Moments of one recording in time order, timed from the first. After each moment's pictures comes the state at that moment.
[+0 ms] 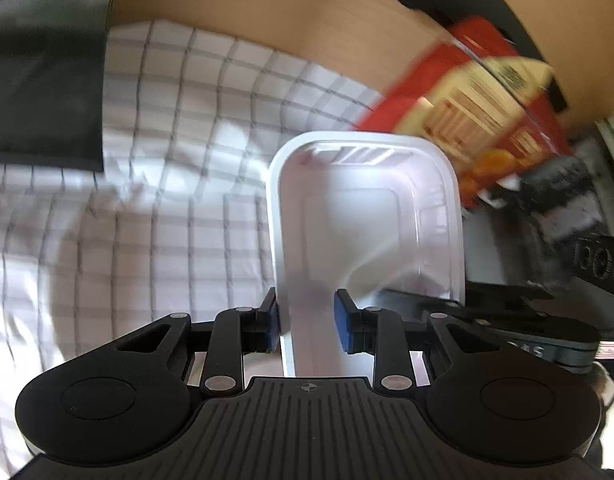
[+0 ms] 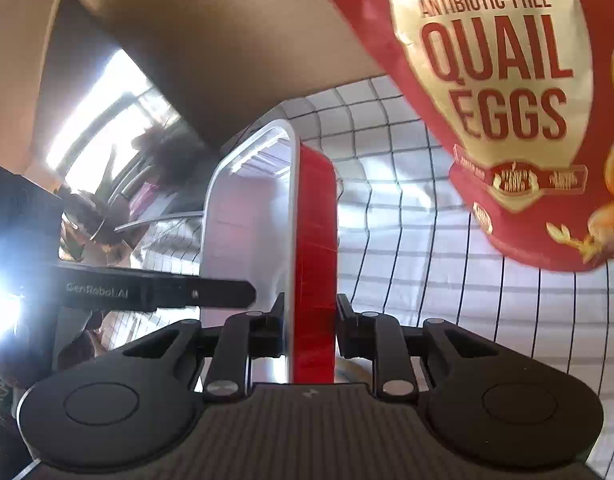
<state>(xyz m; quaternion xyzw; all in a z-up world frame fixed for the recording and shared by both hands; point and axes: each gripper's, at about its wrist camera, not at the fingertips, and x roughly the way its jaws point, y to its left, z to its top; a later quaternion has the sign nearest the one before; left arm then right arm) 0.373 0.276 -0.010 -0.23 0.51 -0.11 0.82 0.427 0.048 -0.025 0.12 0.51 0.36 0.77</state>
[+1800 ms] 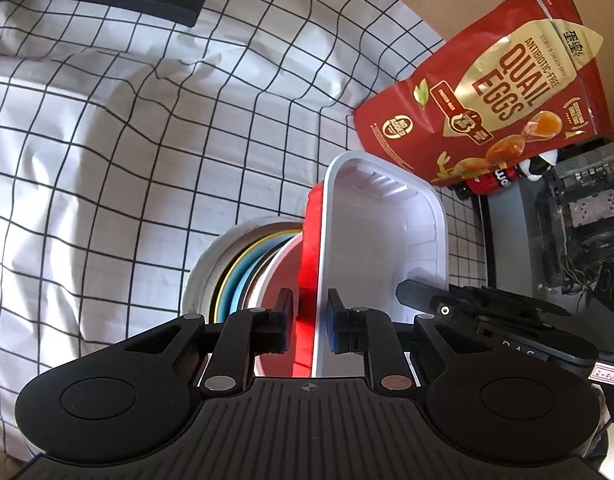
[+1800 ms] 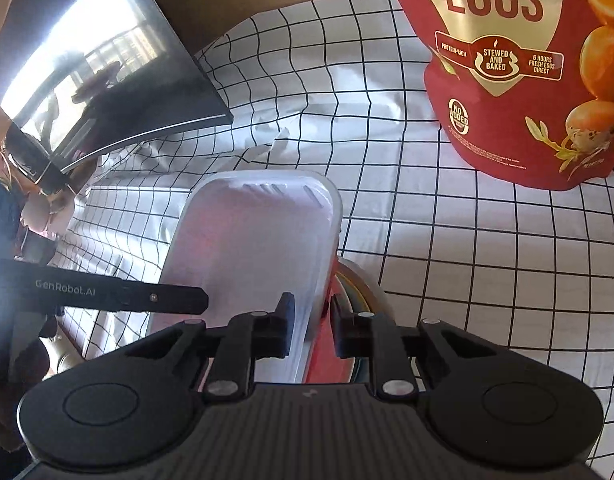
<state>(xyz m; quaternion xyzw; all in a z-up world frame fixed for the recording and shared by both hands) 0.298 0.296 -0.081 -0.30 0.53 -0.06 0.79 0.350 0.064 -0.076 0.05 0.54 0.30 0.78</state>
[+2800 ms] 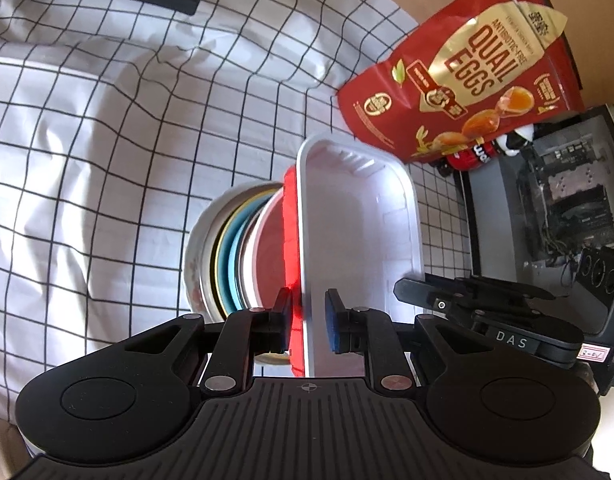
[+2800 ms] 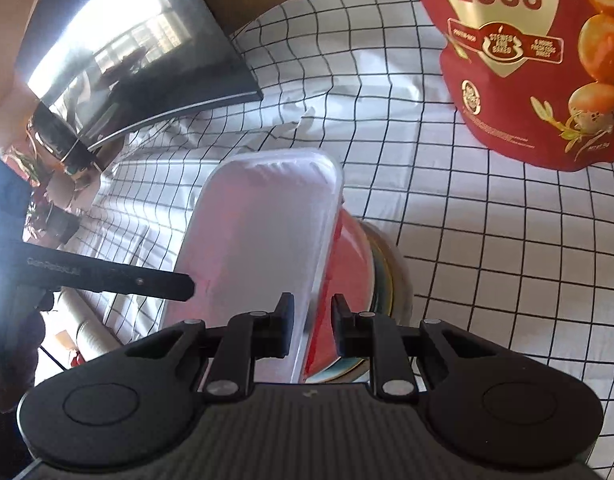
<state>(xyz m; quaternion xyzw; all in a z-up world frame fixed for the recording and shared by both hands) 0.260 0.296 -0.063 -0.30 0.54 -0.08 0.79 0.326 0.049 -0.065 0.05 0.55 0.33 0.77</state>
